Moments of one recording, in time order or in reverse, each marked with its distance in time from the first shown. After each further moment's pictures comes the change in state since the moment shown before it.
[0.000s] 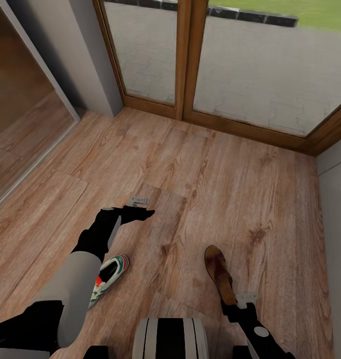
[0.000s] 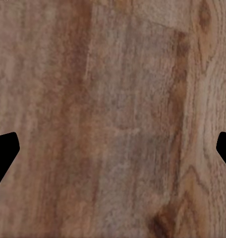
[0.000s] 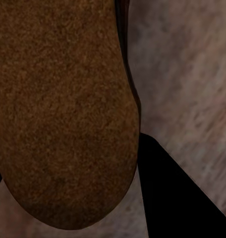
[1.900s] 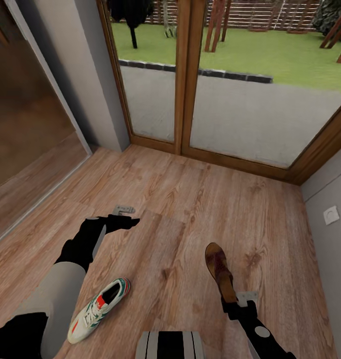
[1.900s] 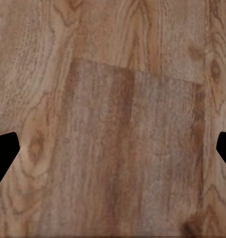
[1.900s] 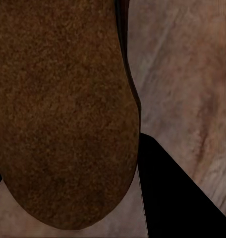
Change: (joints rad) left arm 0.069 0.099 0.014 -0.021 0.002 -0.005 -0.002; right arm 0.000 -0.003 -0.002 -0.004 -0.002 -0.046 -0.003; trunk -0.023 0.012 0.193
